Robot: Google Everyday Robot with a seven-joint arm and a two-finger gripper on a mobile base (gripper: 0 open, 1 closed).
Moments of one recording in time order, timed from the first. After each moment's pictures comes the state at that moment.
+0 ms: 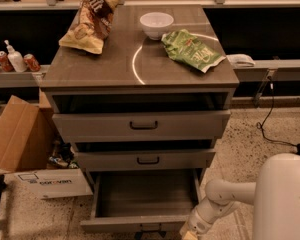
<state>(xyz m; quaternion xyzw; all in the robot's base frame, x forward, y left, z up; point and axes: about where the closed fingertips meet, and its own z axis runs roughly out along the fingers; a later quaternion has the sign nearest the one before) 0.356 -0.138 0.265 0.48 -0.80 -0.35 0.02</state>
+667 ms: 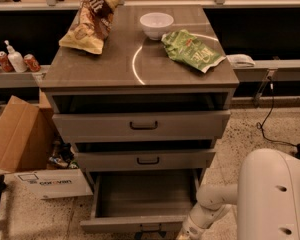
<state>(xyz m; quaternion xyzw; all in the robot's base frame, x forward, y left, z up) 0.346 -0.125 0.229 0.47 -0.82 -0.33 0.05</state>
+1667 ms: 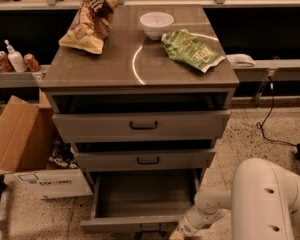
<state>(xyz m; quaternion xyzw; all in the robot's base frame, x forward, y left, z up) 0.382 -0.109 0.168 0.41 -0.86 -0.31 0.00</state>
